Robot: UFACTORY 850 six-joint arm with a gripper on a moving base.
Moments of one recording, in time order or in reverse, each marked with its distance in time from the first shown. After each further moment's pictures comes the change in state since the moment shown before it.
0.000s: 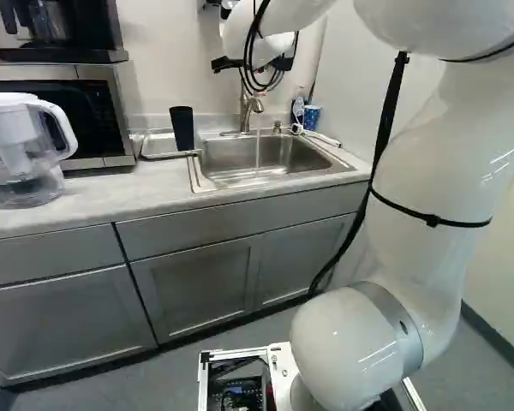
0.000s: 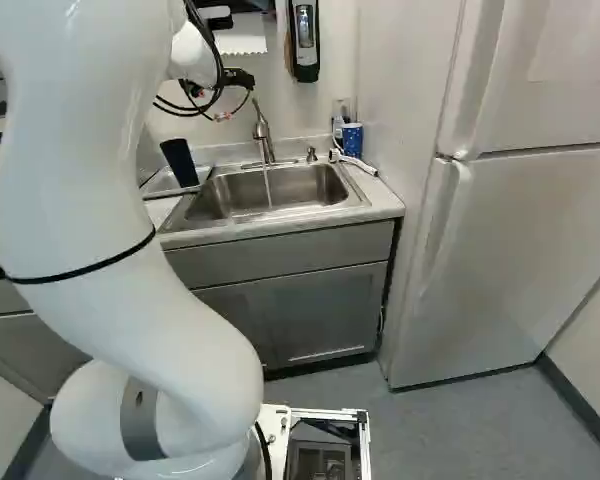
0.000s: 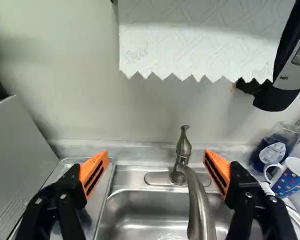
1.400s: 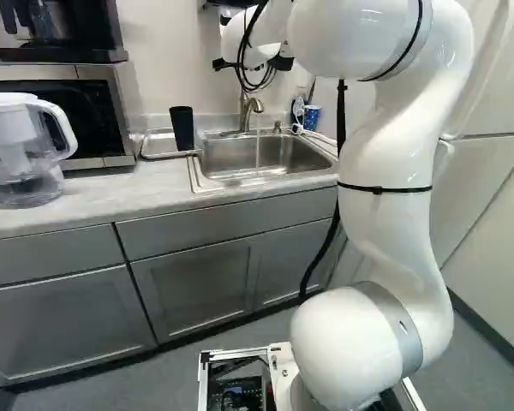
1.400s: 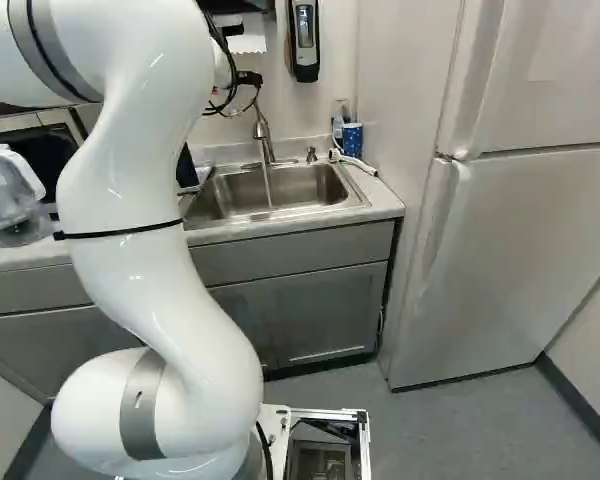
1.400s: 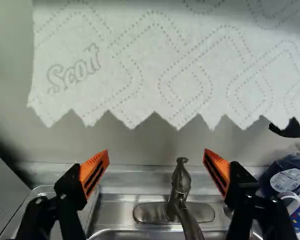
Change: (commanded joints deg) arm -1.2 -13.7 -15.5 -0.8 0.7 0.0
